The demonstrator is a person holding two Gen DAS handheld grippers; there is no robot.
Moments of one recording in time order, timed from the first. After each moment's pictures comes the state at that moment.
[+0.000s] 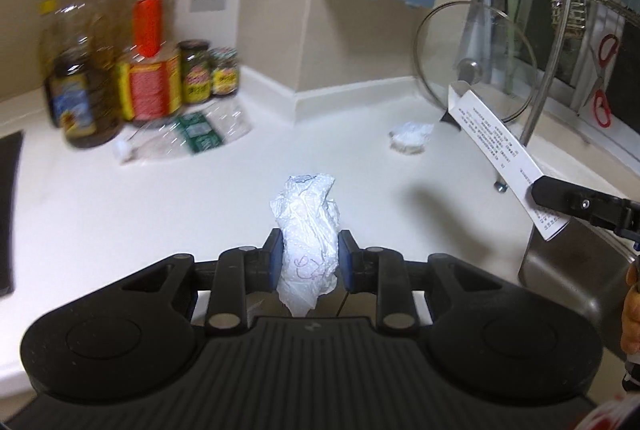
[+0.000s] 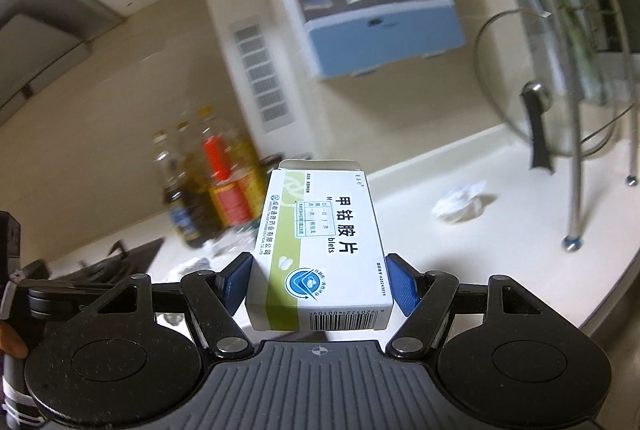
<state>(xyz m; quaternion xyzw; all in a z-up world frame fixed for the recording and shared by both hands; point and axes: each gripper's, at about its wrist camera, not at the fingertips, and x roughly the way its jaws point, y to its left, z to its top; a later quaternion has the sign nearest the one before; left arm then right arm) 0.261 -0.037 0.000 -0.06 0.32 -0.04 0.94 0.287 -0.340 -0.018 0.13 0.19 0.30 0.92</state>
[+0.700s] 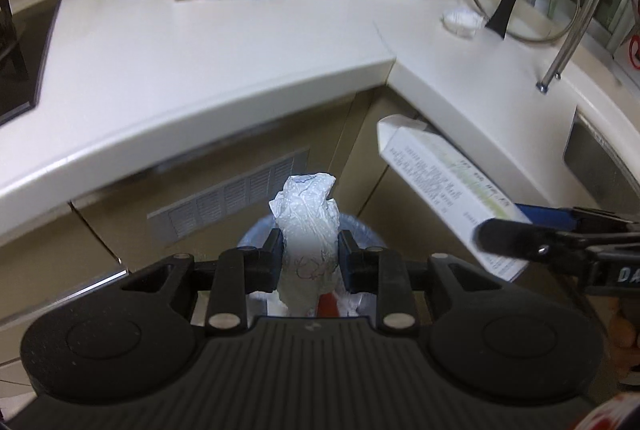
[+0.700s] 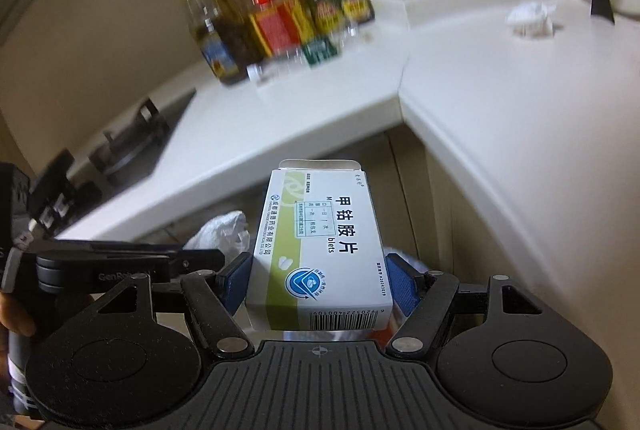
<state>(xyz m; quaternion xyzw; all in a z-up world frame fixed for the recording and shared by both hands) 0.198 0.003 -0.092 -0.09 0.45 -0.01 0.89 0.249 -0.248 -0.111 0.09 0.38 0.35 0.85</state>
